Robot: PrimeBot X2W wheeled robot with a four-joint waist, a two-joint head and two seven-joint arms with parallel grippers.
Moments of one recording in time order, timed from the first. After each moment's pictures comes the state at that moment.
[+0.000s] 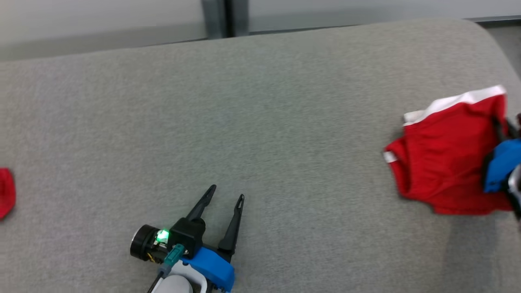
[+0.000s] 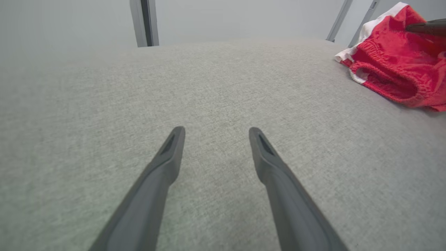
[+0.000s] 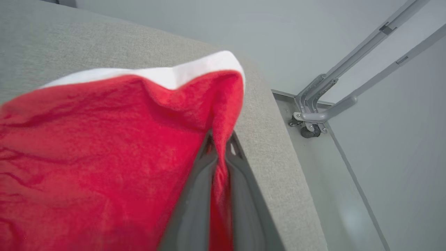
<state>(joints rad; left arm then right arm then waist) -0.20 0.06 -0.39 0.45 -0.12 -0.12 -0.26 -0.71 -0.35 -0.07 1.04 -0.08 0.13 -0.19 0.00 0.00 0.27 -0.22</state>
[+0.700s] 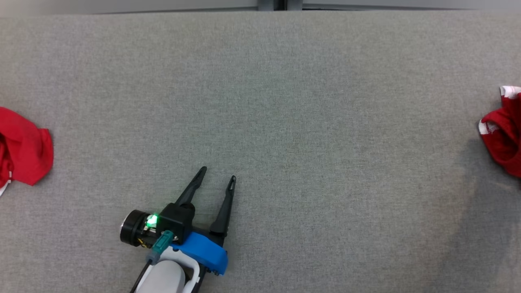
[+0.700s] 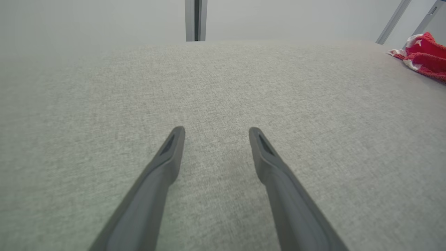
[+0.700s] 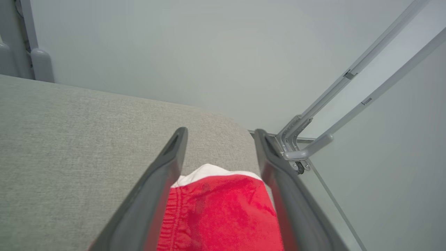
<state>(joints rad) -0.25 0.06 -0.34 0.43 -0.11 -0.13 -0.27 -0.82 -0.32 -0.59 0.84 -0.52 0.13 -0.17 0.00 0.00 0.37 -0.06</state>
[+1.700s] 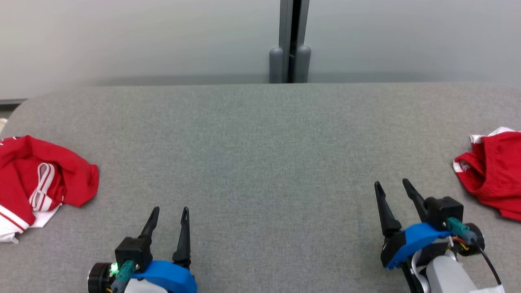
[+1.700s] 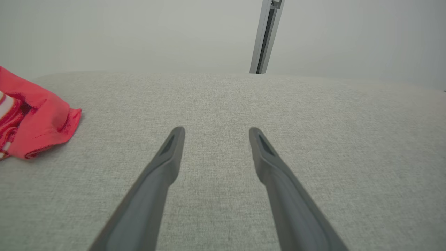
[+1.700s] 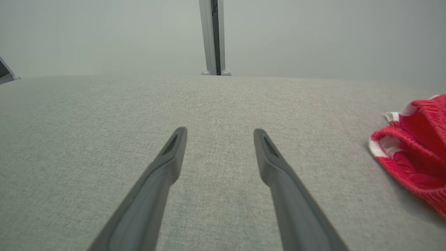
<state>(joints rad) -0.13 0.05 -0.14 0.49 -0.16 -0.08 -0.26 -0.33 -0.05 -0.01 0.64 0.06 0.13 -0.26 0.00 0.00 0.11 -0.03</state>
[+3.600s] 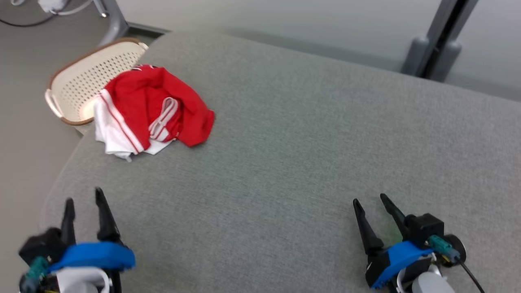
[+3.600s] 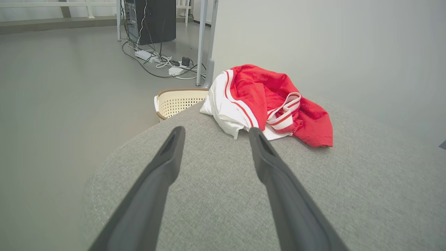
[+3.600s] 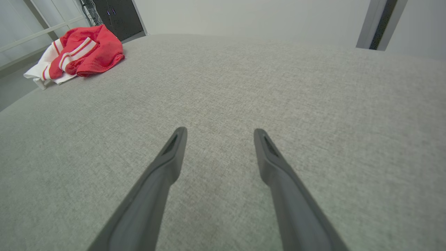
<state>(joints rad) -0.15 0.05 0.17 0.44 -0.28 -0.06 -0.26 -0.22 -0.05 0.12 0.55 0.11 0.13 -0.26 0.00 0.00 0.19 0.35</state>
